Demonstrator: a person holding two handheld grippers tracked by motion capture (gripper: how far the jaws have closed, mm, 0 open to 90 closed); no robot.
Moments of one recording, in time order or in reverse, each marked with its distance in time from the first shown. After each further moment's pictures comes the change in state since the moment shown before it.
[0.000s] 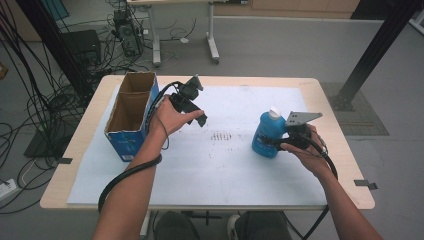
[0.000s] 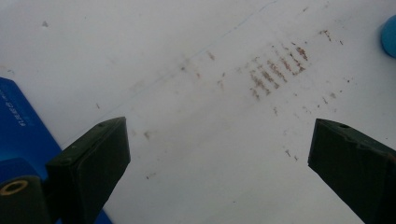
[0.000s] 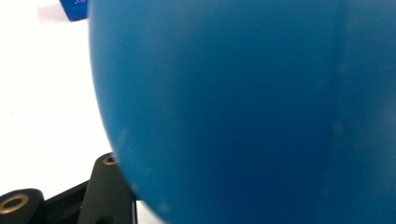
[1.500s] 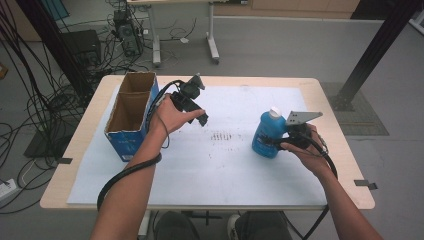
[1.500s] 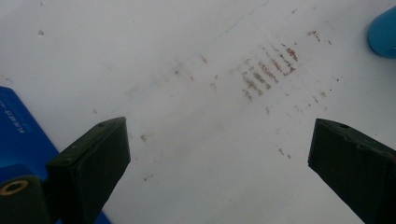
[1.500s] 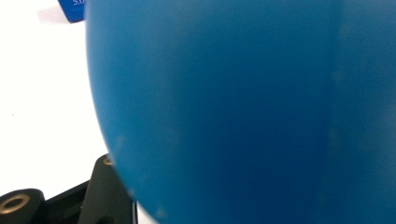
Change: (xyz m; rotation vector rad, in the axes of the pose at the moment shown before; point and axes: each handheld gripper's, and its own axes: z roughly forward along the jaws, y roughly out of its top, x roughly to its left) left arm -0.003 0.003 -0.007 -0.002 -0.012 0.031; right arm -0.001 0.001 0.000 0.006 0.003 0.019
